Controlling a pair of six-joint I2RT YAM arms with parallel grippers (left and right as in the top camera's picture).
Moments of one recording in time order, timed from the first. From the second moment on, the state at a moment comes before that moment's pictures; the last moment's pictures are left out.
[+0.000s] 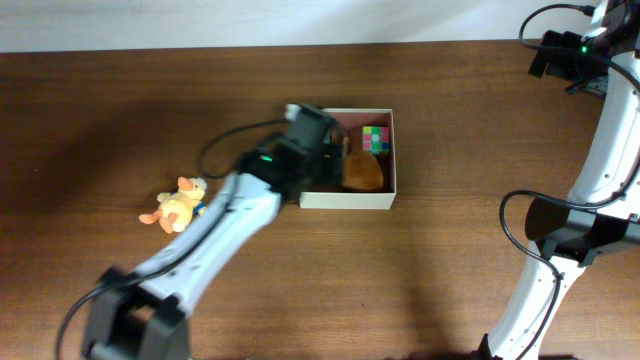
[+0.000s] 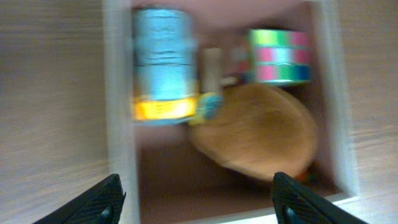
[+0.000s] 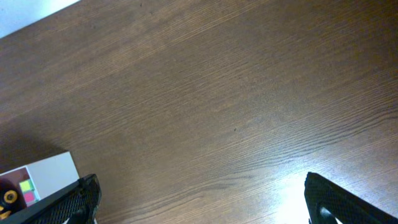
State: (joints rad) left arm -0.54 1.69 1.34 -0.63 -0.06 -0.48; right arm -0.28 2.31 2.88 -1.69 0.01 0.14
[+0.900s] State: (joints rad) left arm -0.01 1.63 1.38 -0.95 -0.22 -0.06; right arm -0.28 2.31 2.88 -1.69 0.01 0.14
